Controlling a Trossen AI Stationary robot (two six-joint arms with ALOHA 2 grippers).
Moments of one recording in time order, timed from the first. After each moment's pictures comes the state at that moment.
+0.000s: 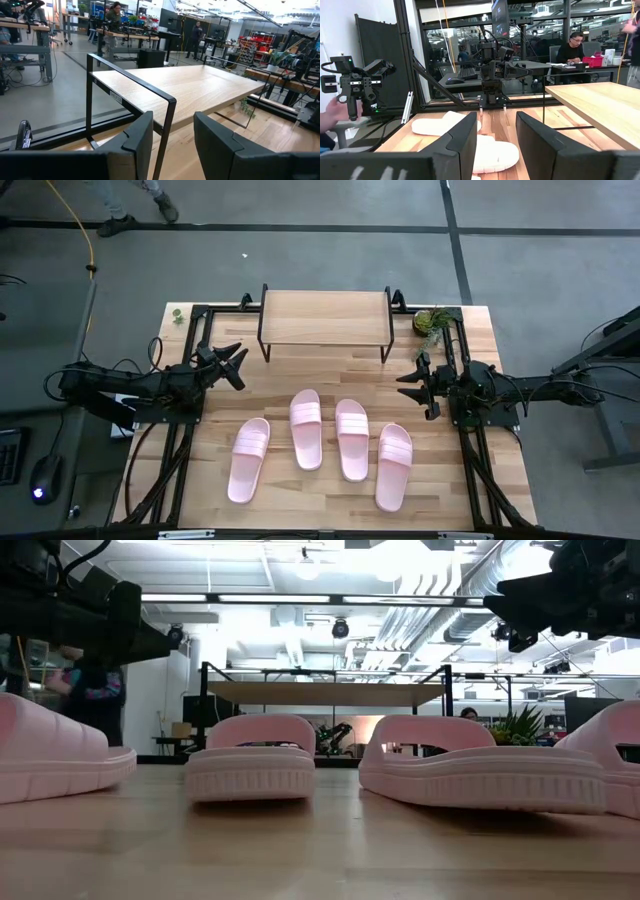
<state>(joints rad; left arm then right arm) 0.06 0.30 0.01 0.28 -0.85 -0.16 -0.06 0.36 0.01 0.49 -0.11 0.07</state>
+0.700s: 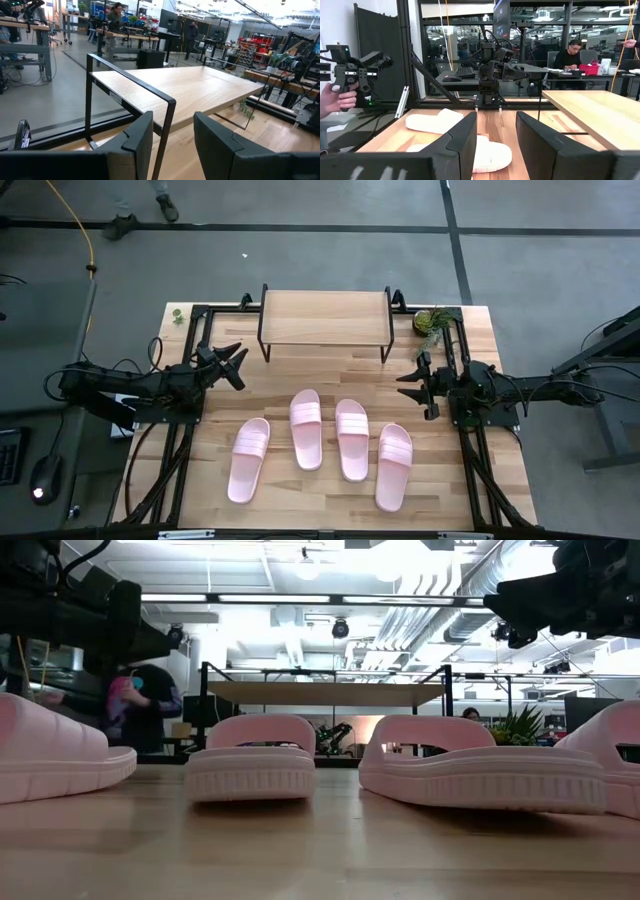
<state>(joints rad) 0.06 0.30 0.01 0.29 -0.85 -0.17 -0.06 0.36 0.01 0.49 -0.11 0.00</state>
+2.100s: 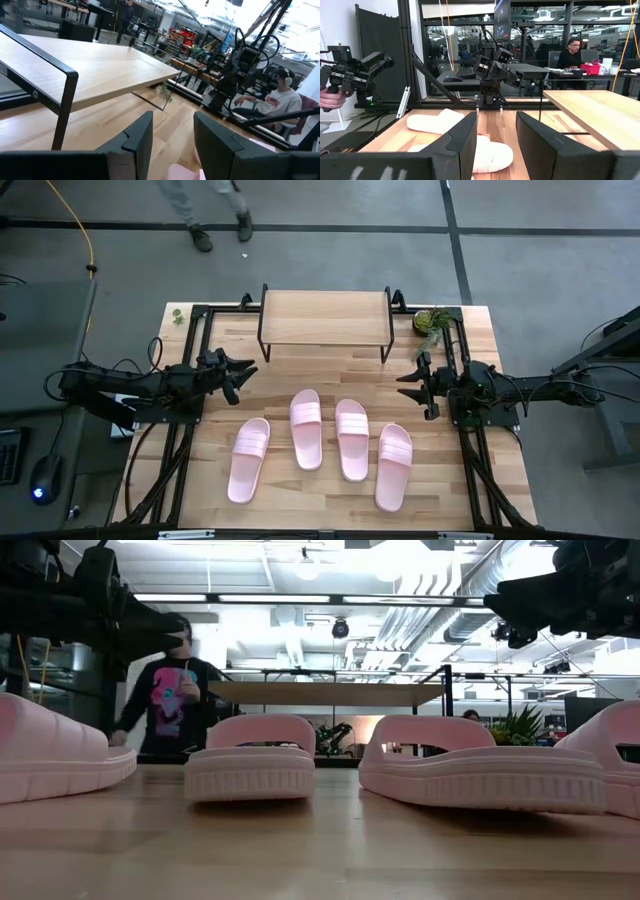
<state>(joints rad) 0.06 0.30 0.01 0.29 -0.46 -0.38 -0.06 0.36 0.01 0.49 -0.11 0.00</state>
